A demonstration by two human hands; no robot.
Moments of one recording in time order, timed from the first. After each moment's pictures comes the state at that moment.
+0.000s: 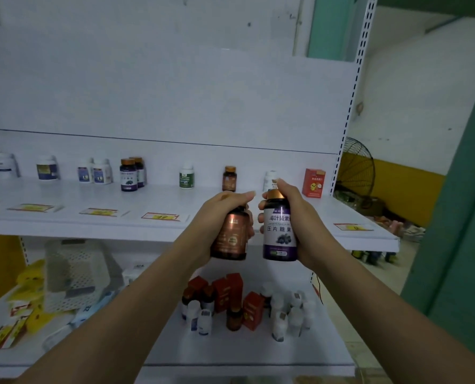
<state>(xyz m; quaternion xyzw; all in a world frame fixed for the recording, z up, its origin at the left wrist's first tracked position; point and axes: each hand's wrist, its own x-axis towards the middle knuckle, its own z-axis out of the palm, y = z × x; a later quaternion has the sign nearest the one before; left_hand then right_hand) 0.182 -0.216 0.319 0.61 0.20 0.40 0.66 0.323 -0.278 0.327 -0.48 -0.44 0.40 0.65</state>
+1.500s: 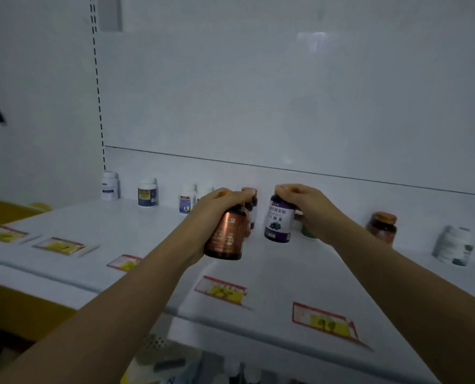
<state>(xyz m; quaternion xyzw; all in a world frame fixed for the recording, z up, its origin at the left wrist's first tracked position) -0.014 0.070 0.345 0.59 0.29 0.49 0.57 0.186 0.098 0.356 -0.52 -0.58 0.36 0.51</state>
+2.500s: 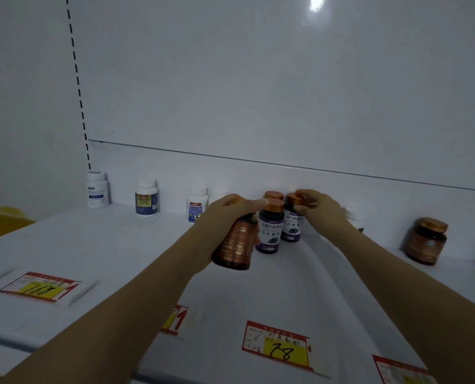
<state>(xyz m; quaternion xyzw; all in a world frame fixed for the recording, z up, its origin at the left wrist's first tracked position) -0.054 0.176 0.330 0.61 0.30 0.43 0.59 0.169 0.207 0.327 -0.70 -0.58 0.08 0.40</state>
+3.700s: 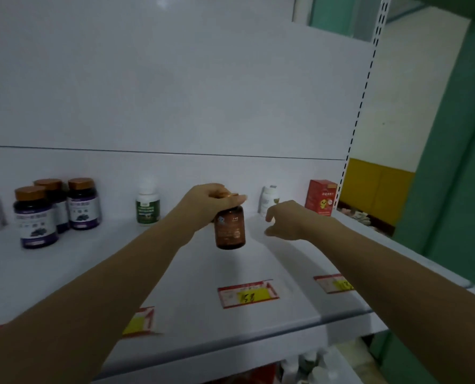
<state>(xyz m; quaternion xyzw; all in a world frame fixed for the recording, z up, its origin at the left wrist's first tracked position) 0.250 0.056 0.343 0.76 0.27 0.32 0.50 0.403 -0.034 0.342 -0.84 -0.53 -0.02 0.01</state>
